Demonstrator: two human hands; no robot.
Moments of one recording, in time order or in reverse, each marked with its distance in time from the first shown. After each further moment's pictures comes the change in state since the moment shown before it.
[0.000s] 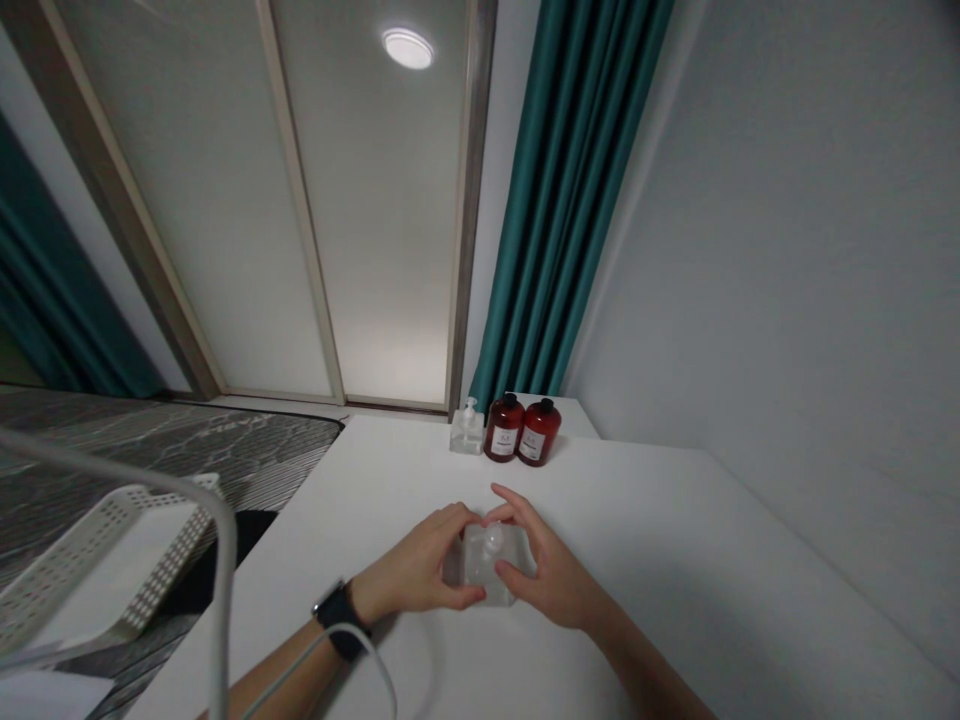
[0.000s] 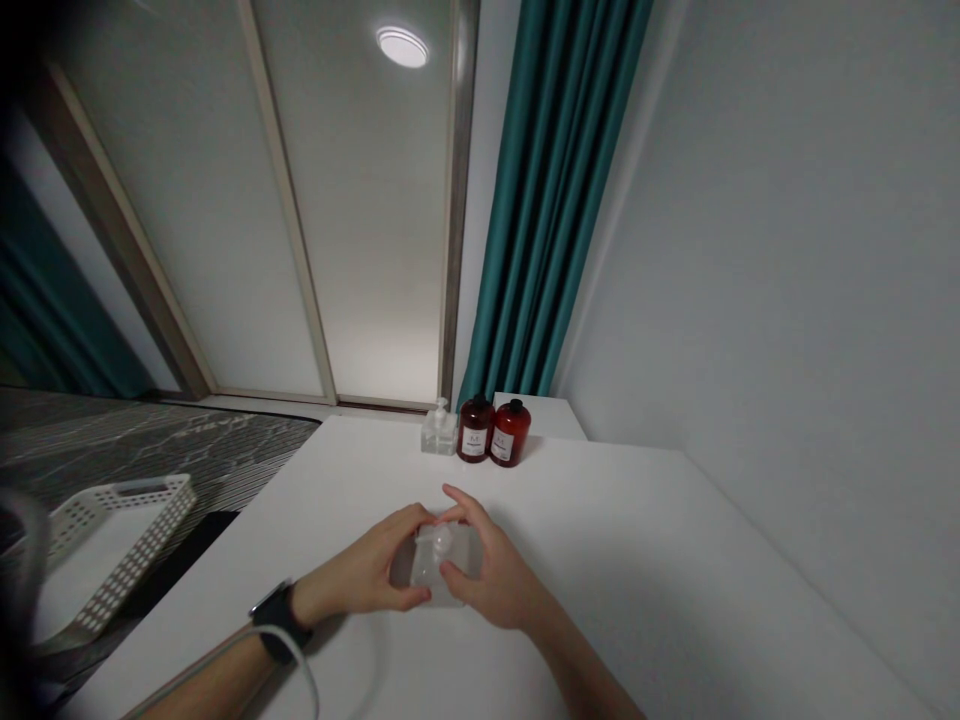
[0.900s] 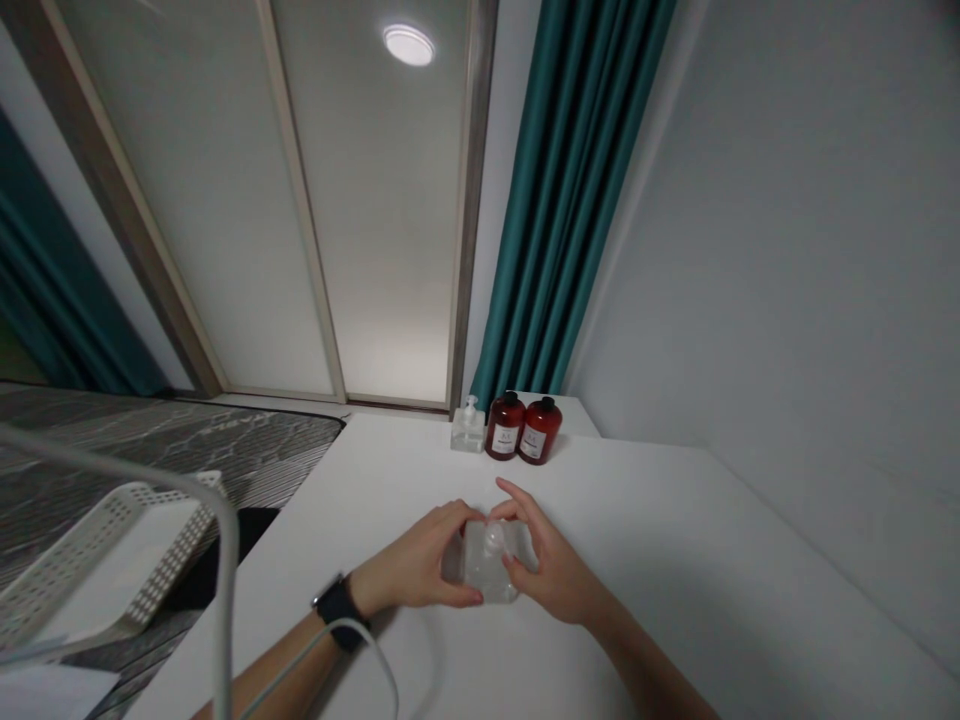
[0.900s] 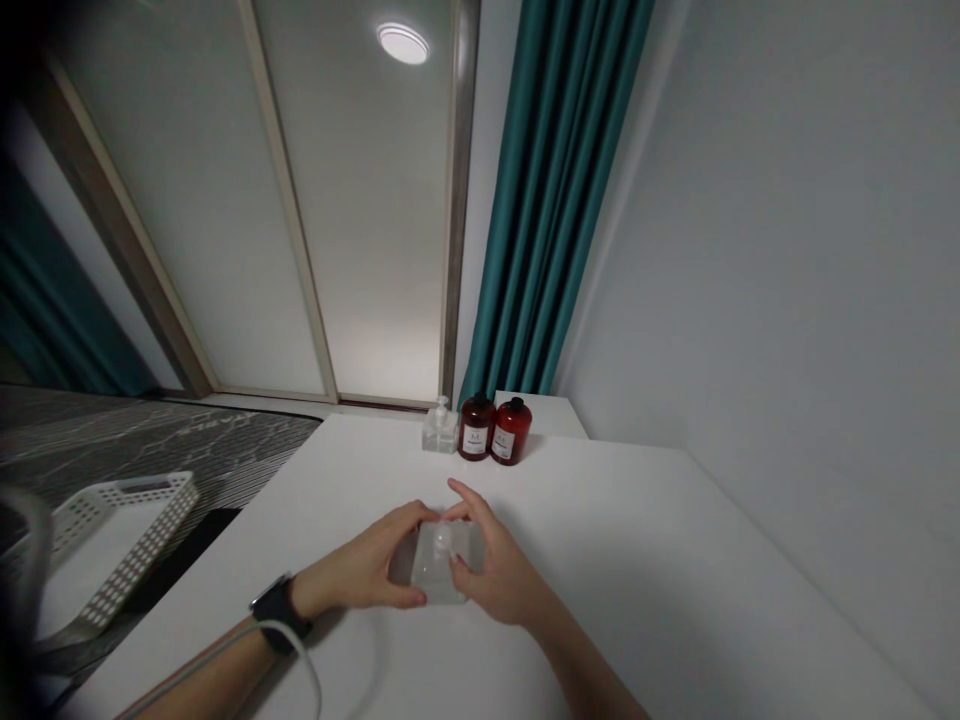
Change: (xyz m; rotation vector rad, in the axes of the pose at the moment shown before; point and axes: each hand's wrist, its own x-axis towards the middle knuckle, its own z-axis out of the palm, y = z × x) left_hand -0.001 -0.004 -0.005 -0.085 -0.028 0.010; right_hand 0.001 0.007 -0.001 -0.012 0.007 -0.031
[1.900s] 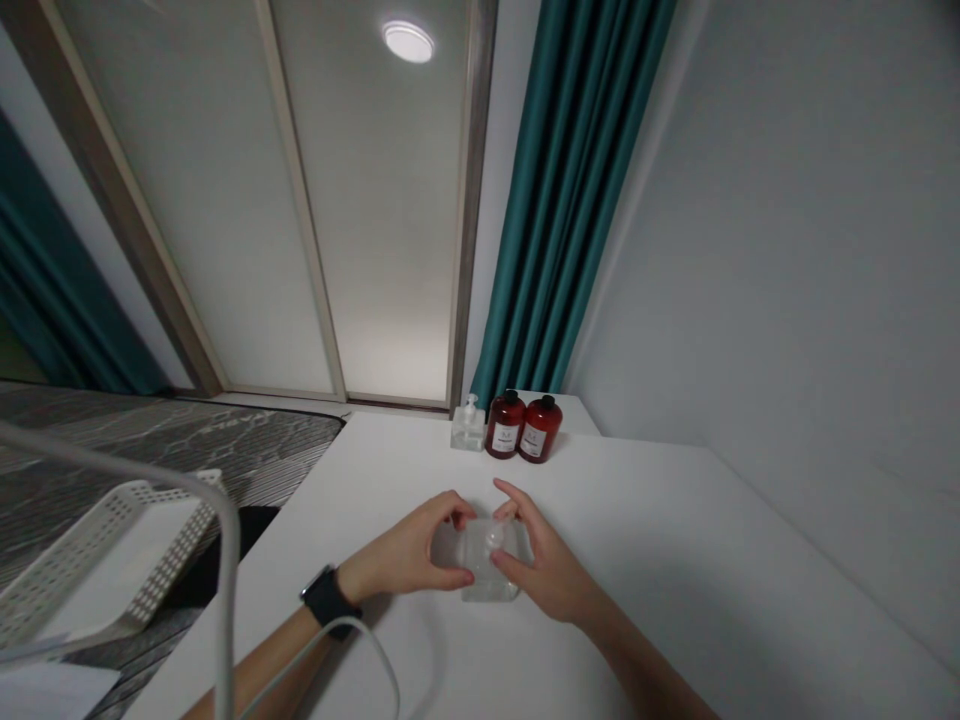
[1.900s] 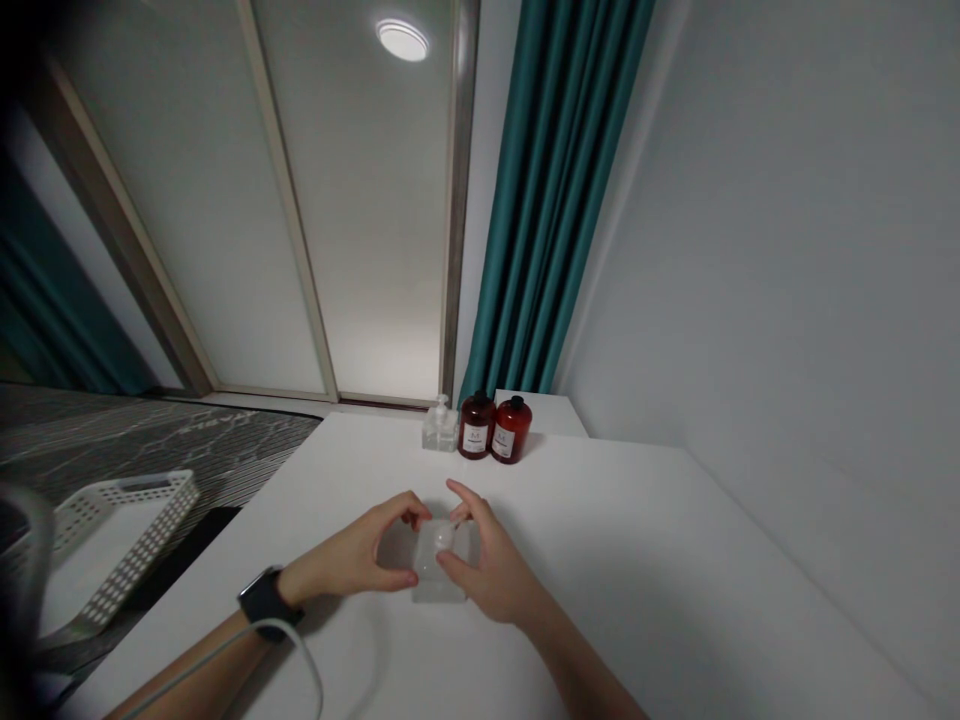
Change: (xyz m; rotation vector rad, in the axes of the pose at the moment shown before) left_hand -0.004 0.010 -0.016 -0.108 0.033 -0.049; right_hand 0.001 -0.005 0.004 -0.020 0.054 0.089
